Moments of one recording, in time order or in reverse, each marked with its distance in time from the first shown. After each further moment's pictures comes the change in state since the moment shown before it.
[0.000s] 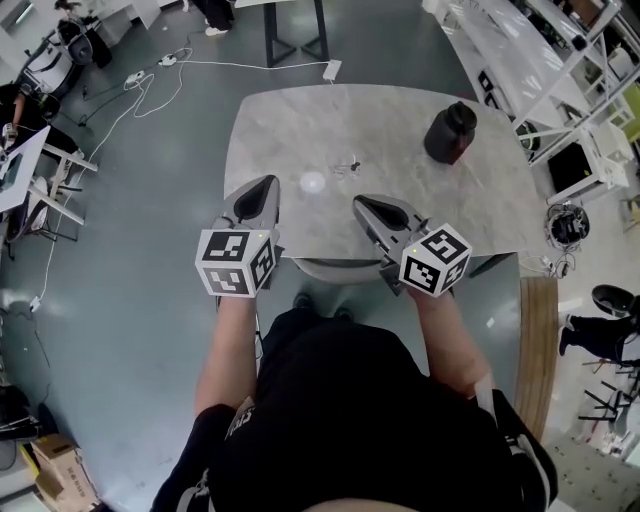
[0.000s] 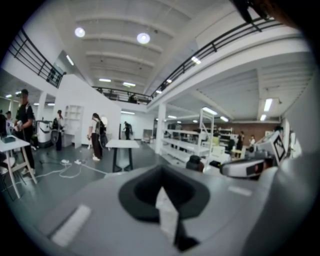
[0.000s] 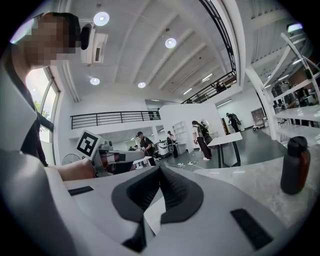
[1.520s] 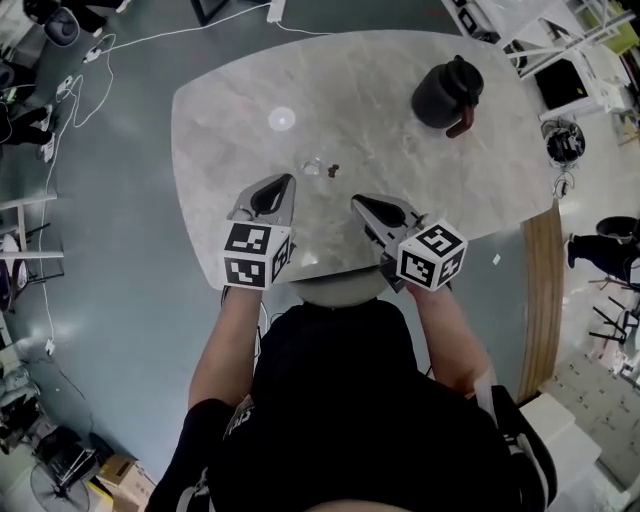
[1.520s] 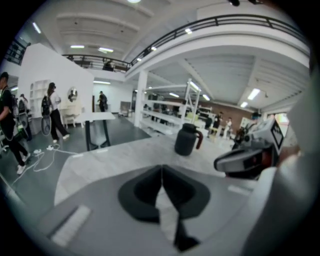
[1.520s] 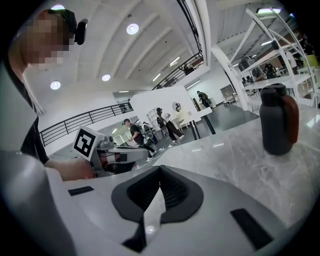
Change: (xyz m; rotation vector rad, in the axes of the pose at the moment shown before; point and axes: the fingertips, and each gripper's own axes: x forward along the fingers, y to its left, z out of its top) left arm 0.192 -0.007 -0.103 0.054 0.331 -0.285; right arm 0.043 -0.149 -0.091 0.283 0.148 -0.229
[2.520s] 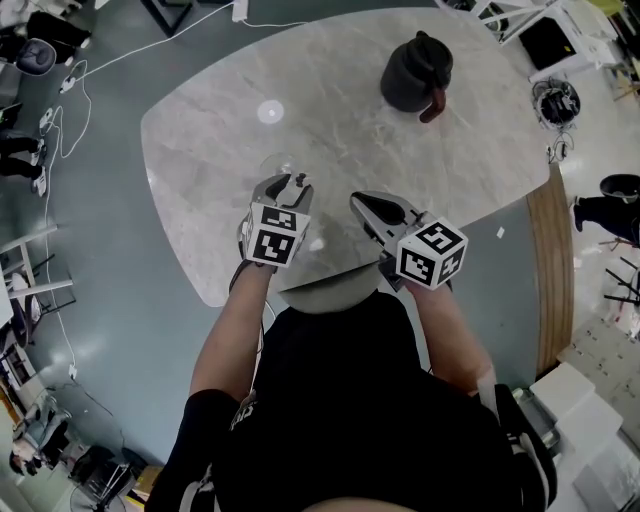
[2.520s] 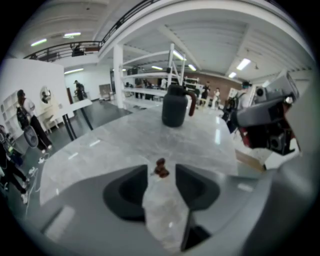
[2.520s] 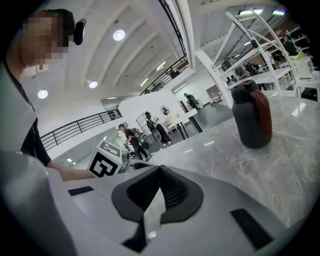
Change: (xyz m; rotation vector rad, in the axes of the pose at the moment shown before) left arm 0.108 -0.047 -0.060 0.197 0.293 -0.110; right arm -0.035 -0.056 -0.003 0.112 -0.046 -0.092
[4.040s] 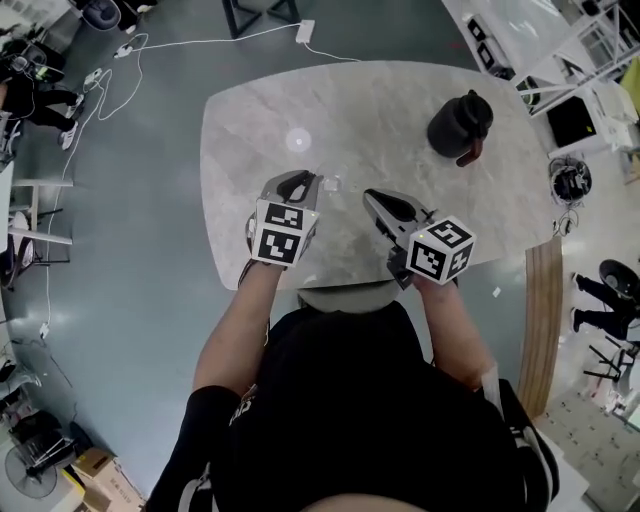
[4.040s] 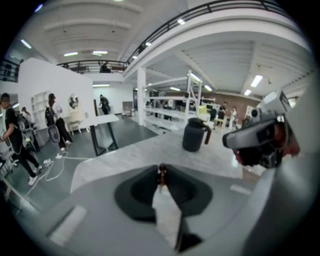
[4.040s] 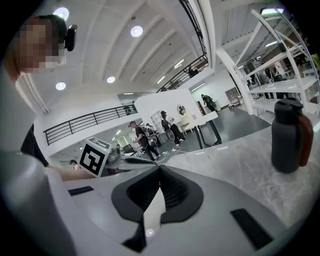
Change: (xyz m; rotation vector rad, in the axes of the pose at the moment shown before) left arm -0.104 0.048 0.031 -0.129 -0.223 0.187; right arm 0.031 0.063 0.040 -0.137 0.021 0.138
